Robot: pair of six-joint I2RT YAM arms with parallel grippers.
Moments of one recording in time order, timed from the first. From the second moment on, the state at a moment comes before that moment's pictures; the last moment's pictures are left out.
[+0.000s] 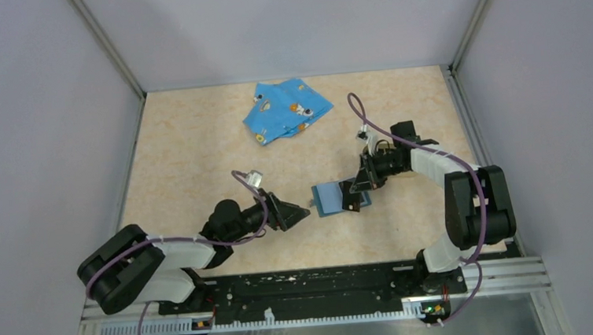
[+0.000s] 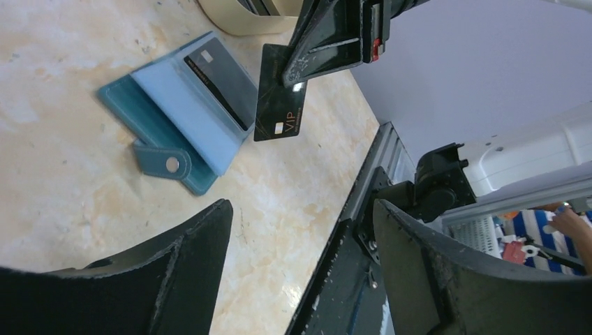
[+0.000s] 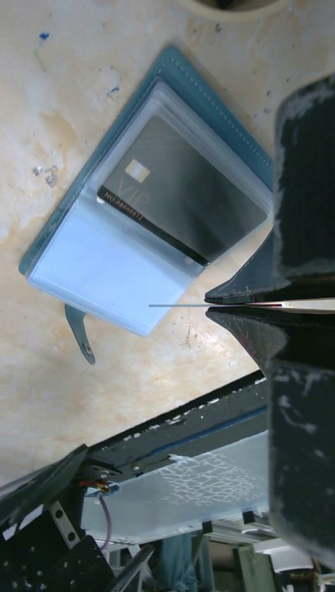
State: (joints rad) left arm -0.82 1.31 0.16 1.09 0.25 -0.85; right arm 0.11 1.54 0.85 -0.52 -0.97 -0.26
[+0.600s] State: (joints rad) left arm -0.85 1.71 0.49 0.99 0.27 -0.82; right arm 0.04 1.61 0.84 -0.46 -0.94 -0.18
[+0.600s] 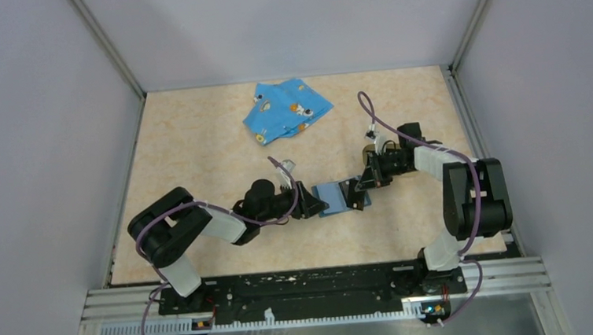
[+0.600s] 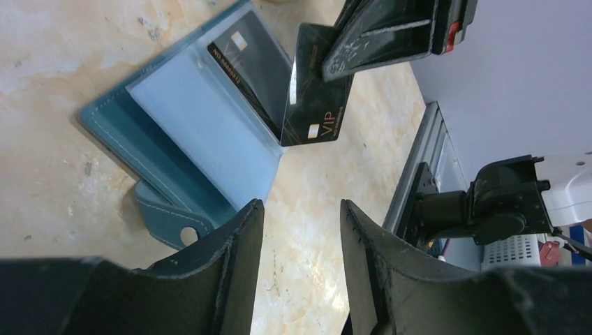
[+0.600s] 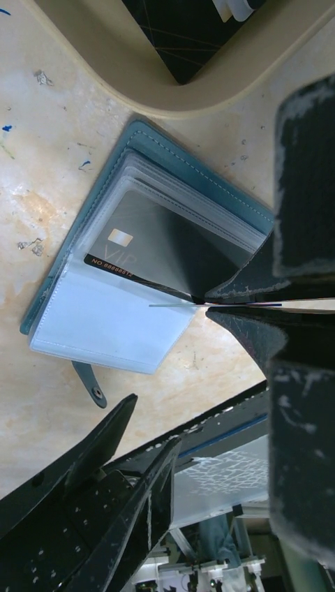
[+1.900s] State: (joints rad) left arm -0.85 1.75 0.52 1.03 0.32 -0.82; right arm 0.04 1.65 0.85 -0.48 -0.95 -0.19
